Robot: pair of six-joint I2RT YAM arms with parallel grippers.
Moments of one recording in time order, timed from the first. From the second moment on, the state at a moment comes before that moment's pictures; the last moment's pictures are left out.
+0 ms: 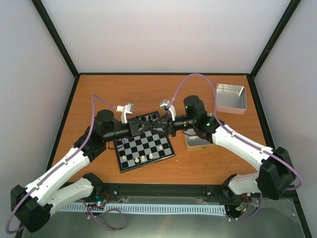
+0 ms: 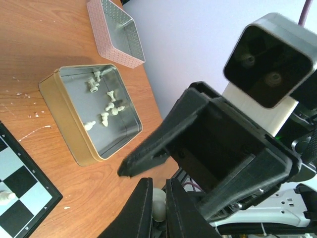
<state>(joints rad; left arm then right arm) -0.60 0.89 0.72 -0.13 0.53 -0.92 0.70 1.33 0.97 -0.05 -0.84 0.24</state>
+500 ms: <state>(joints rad) -0.63 0.87 0.70 -0.53 0.03 -0.71 0.70 1.27 0.85 -0.07 -0.53 0.30</state>
